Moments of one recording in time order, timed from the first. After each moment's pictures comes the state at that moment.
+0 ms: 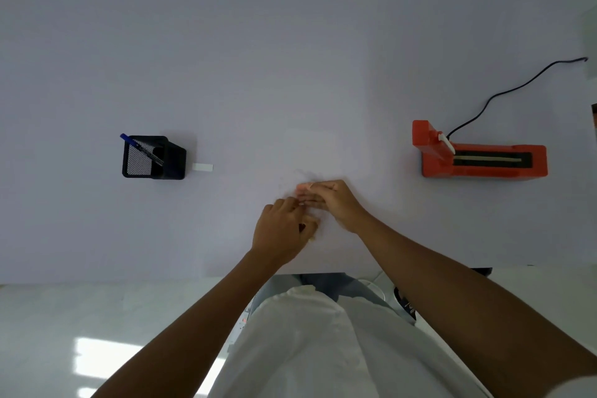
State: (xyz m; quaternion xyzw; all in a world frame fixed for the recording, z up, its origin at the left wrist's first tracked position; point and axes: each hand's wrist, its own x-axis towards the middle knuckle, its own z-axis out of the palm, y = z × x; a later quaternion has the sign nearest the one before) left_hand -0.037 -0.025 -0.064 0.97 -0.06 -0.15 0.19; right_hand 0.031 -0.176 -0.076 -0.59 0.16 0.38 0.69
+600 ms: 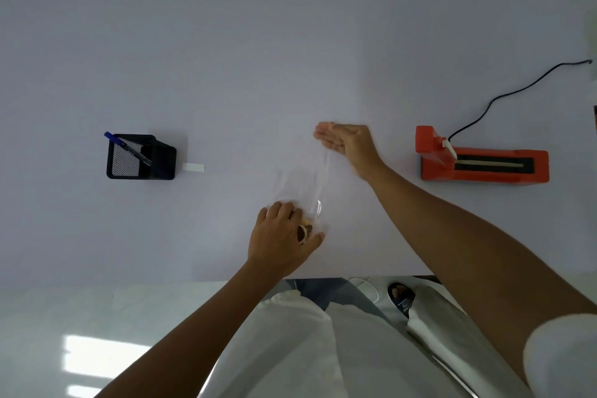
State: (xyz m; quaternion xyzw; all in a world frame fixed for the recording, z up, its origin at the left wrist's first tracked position) left_hand -0.040 -0.033 -0.053 0.97 -0.06 -0.19 0.14; right_hand 0.141 -0.204 -0.093 -0.61 0.15 0.27 0.73
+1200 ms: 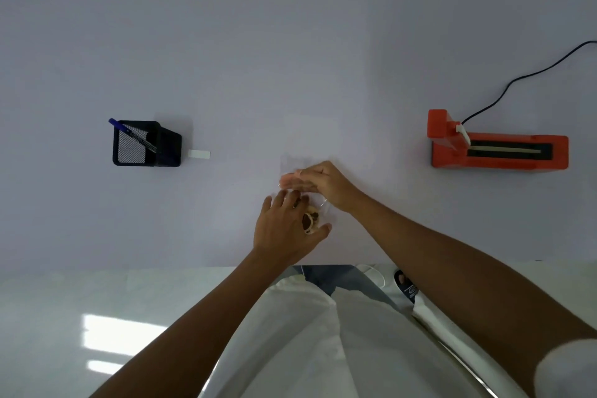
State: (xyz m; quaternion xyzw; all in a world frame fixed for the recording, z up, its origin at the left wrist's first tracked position) left_hand -0.042 -0.032 -0.044 0.96 -0.05 -0.24 0.14; right_hand 0.048 -0.163 -0.087 -0.60 0.01 0.44 0.67
